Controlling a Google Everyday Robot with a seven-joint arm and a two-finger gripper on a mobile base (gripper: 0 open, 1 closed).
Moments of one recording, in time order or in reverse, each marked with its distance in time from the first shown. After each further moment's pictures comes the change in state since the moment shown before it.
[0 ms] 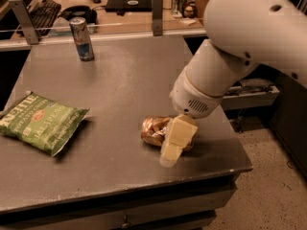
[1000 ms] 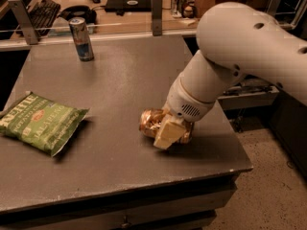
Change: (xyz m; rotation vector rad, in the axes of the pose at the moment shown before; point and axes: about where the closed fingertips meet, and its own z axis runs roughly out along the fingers) arm -0.002 -0.013 0.026 0.019 -0.027 0.020
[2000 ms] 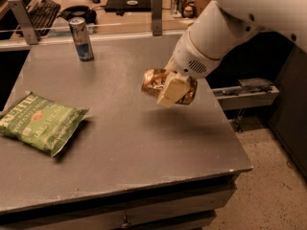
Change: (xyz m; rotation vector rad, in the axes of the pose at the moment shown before) arm -0.036 -0.071 -0.061 0.151 -0.085 -0.074
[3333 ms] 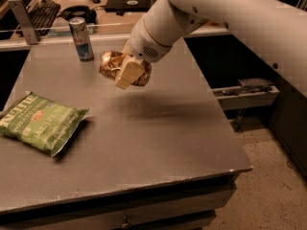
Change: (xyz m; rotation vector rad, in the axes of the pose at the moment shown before) arm -0.104 -0.039 0.053 -0.005 -0.193 -0.124
